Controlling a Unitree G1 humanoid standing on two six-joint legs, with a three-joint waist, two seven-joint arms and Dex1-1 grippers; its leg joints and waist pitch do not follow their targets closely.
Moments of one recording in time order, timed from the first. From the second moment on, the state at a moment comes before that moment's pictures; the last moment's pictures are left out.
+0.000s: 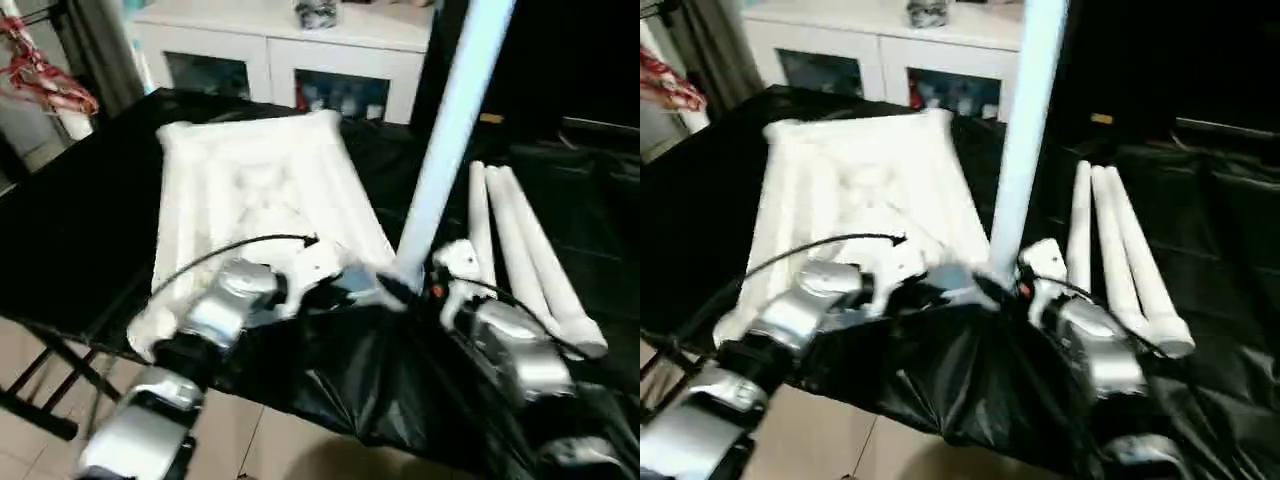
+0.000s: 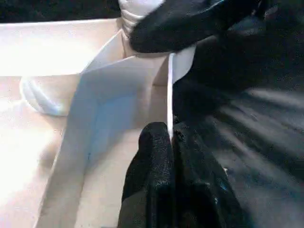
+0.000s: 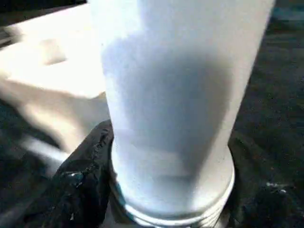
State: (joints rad) left arm -0.64 0.15 -0.29 0.69 0.14 0.09 -0.93; right arm -0.40 -0.19 0.00 0.64 0.14 -0.03 0.61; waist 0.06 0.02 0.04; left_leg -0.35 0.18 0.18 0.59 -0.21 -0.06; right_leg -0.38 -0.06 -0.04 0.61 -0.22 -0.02
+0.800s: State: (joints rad) left arm -0.59 0.19 -0.31 0.58 0.12 0.09 -1.06; right arm -0.36 -0.25 0.05 0.56 0.15 -0.05 0.81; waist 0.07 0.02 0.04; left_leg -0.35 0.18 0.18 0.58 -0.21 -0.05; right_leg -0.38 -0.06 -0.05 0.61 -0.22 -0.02
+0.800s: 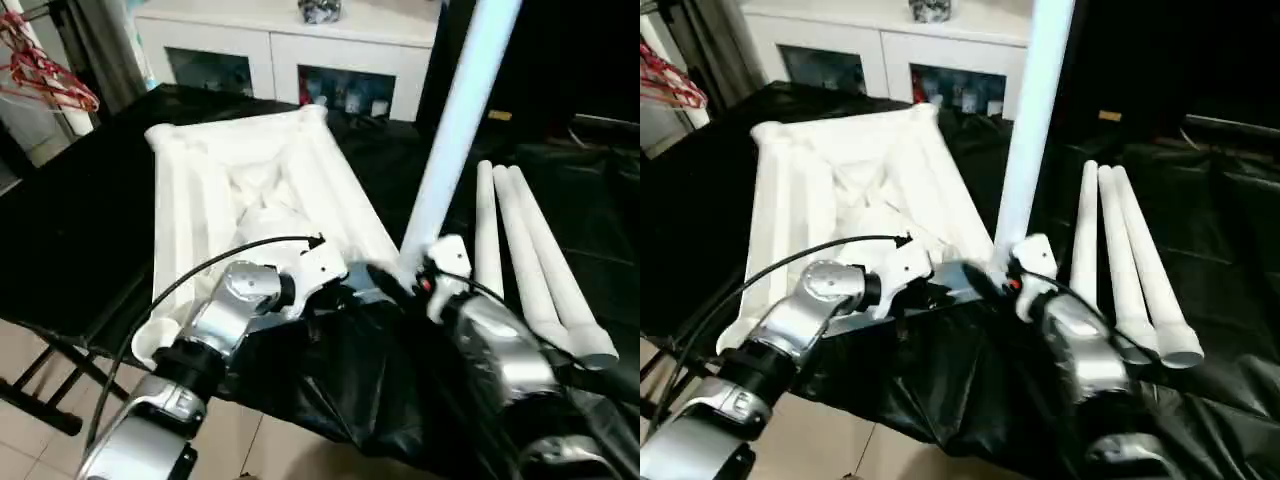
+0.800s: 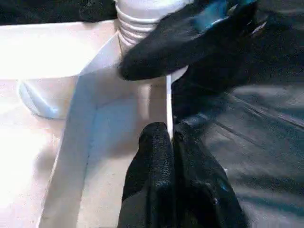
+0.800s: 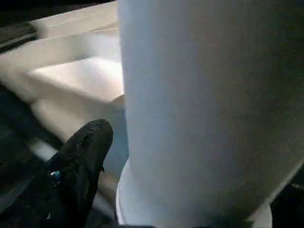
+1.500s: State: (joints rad) left arm -0.59 0.27 -0.33 0.59 0.08 0.02 -1.25; right arm -0.33 -0.42 0.11 0.44 0.20 0.08 1.16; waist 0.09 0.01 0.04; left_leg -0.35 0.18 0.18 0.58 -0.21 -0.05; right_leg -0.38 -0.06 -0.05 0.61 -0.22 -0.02
